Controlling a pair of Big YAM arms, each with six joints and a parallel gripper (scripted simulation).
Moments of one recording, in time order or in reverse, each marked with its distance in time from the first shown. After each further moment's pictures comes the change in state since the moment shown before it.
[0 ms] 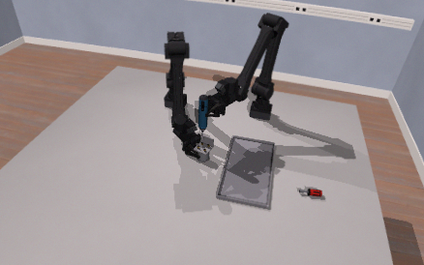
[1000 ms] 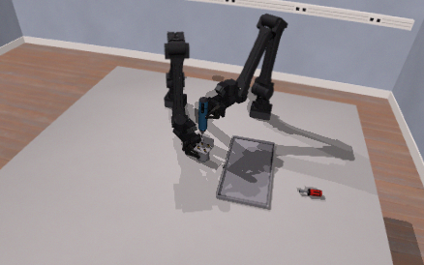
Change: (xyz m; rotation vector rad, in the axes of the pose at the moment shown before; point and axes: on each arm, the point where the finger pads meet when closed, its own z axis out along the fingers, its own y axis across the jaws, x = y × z) left arm 0.011 0.000 0.000 0.000 0.006 0.000; right arm 0.000 0.000 0.000 0.000 0.000 0.000
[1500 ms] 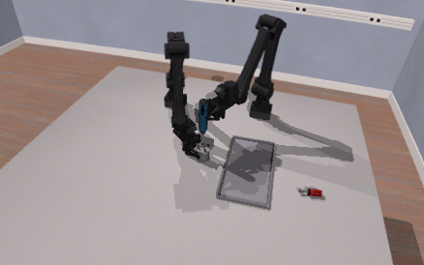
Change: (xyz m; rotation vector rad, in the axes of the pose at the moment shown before) left arm 0.009 0.000 -0.001 0.000 0.006 0.000; right arm 0.000 0.000 0.000 0.000 0.000 0.000
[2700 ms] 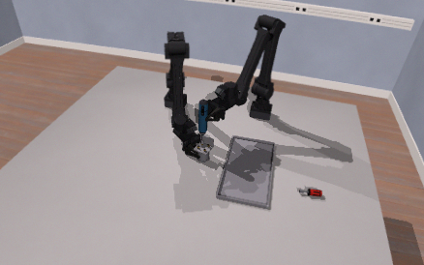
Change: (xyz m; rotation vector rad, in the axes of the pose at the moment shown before) left arm 0.004 0.000 0.000 0.000 -0.011 0.000; right arm 0.000 0.000 0.000 0.000 0.000 0.000
